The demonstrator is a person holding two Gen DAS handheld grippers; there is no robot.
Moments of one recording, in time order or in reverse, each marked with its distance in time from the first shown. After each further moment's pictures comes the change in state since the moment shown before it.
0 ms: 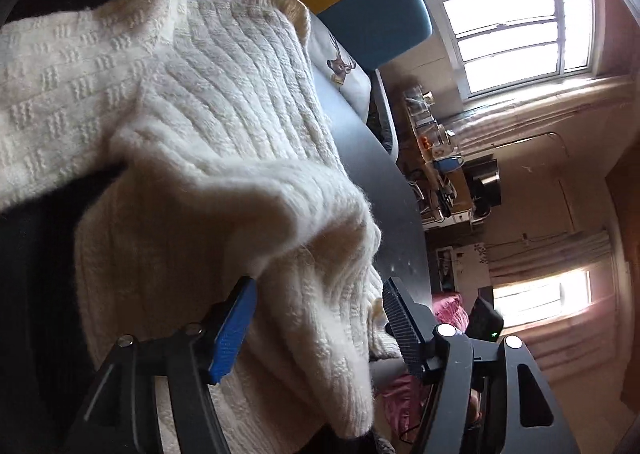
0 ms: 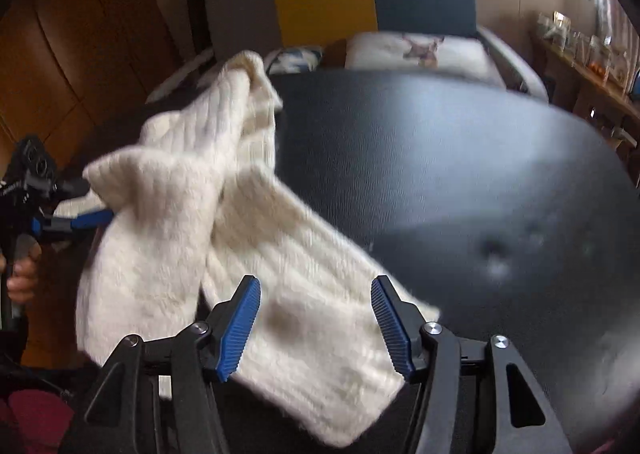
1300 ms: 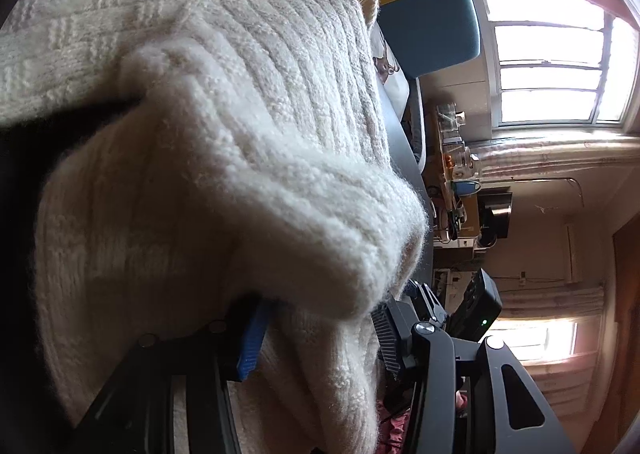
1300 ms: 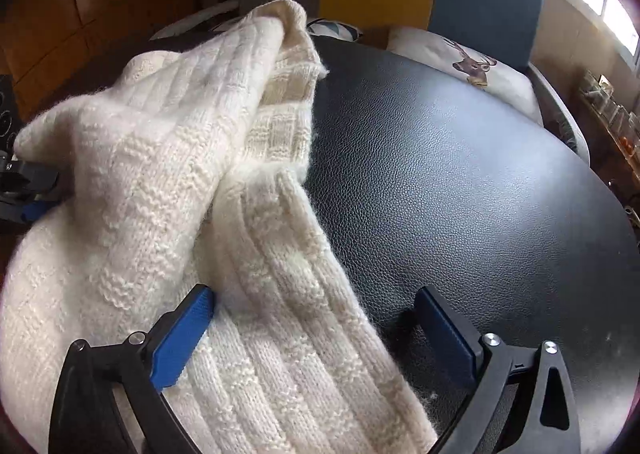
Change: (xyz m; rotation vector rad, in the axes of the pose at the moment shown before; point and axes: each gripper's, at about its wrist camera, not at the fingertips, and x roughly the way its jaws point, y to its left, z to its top) left arm 0.032 0.037 -0.002 -0.207 0.019 0.008; right arm 0.119 0.043 0.004 -0.202 0.142 -0.040
